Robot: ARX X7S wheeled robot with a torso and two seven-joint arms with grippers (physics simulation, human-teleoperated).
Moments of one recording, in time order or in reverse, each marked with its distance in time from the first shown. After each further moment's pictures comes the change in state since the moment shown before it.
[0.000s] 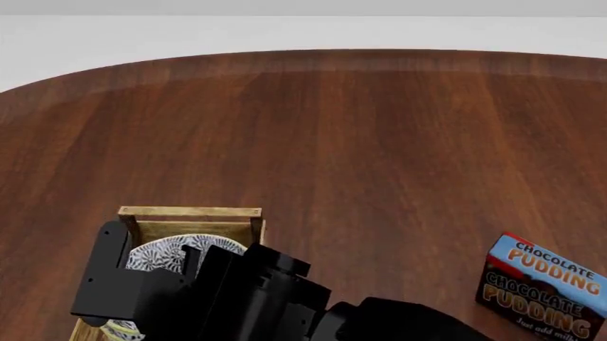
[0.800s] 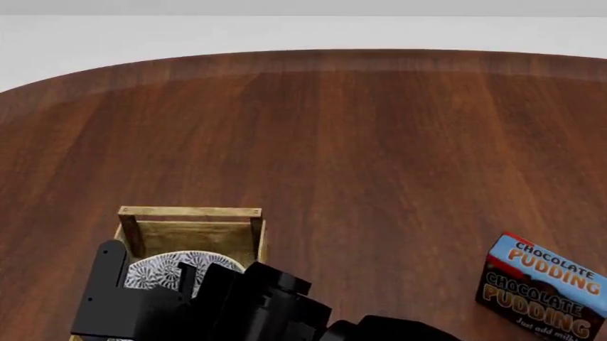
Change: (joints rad) left arm 0.021 -0.066 -0.010 -0.001 -0.084 0.027 -0.083; right arm -0.051 0.000 -0.001 0.008 -0.025 -0.045 -0.012
